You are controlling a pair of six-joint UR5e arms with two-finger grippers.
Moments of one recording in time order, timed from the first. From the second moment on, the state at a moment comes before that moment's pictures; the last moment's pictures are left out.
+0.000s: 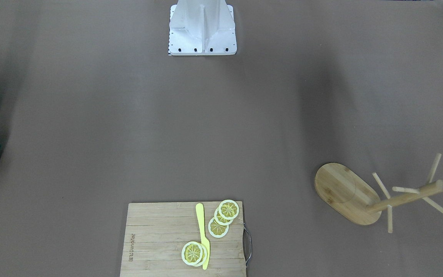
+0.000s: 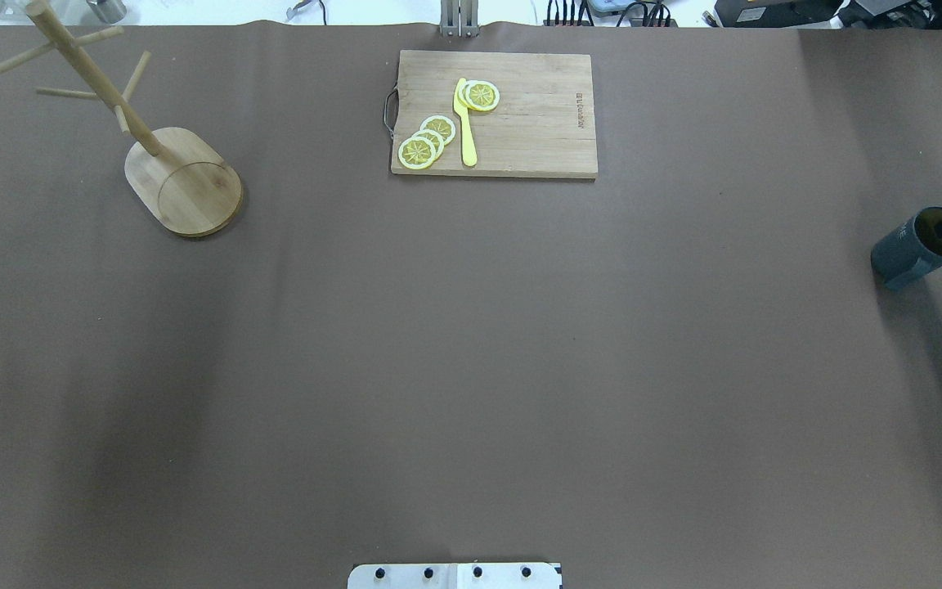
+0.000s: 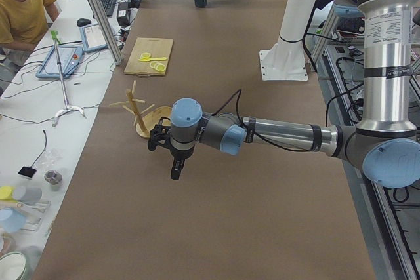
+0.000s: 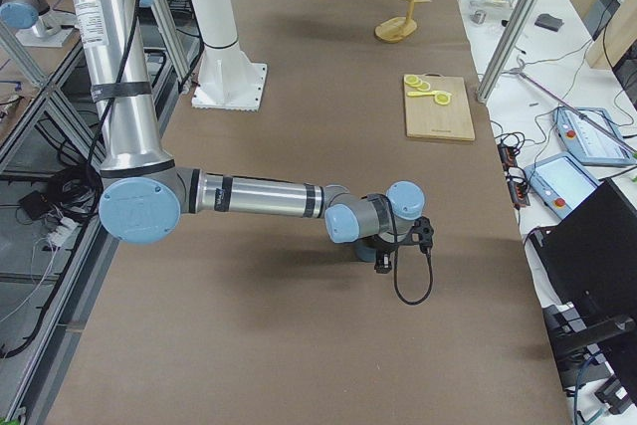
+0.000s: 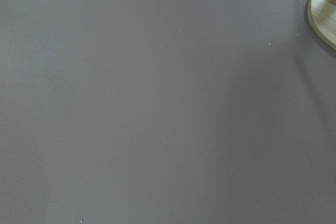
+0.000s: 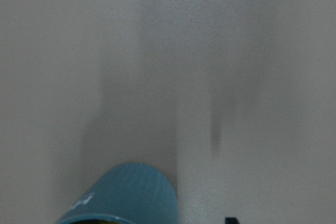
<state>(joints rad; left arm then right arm) -1.48 -1.48 -1.75 -1.82 -2.31 -0.15 1.30 -1.43 1.32 -1.24 2.36 0.33</state>
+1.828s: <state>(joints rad) -1.08 -1.62 -1.86 -2.33 -2.25 -0.94 0.66 -1.03 1.79 -1.48 2.08 1.28</state>
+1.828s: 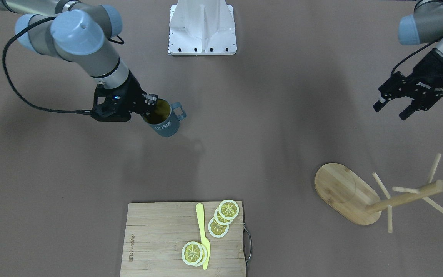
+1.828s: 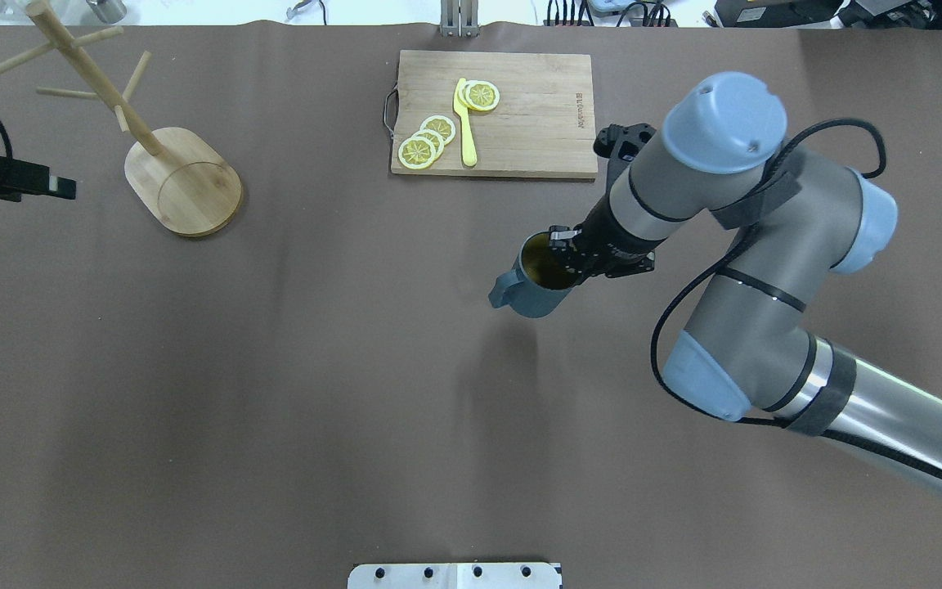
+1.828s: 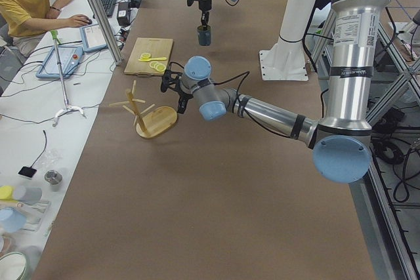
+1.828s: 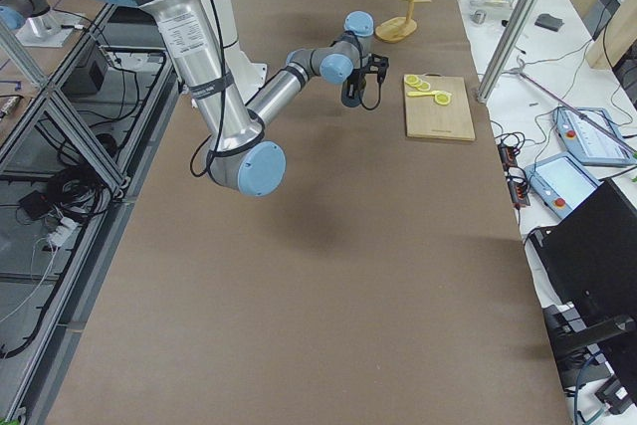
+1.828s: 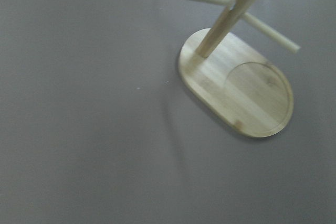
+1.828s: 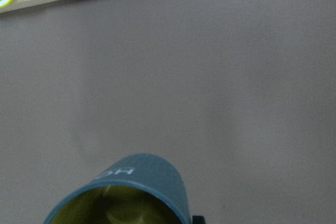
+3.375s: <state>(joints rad) -0.42 -1.92 -1.81 -2.33 -1.64 -0.69 0.59 -0.87 1.68 -1.48 2.05 1.27</state>
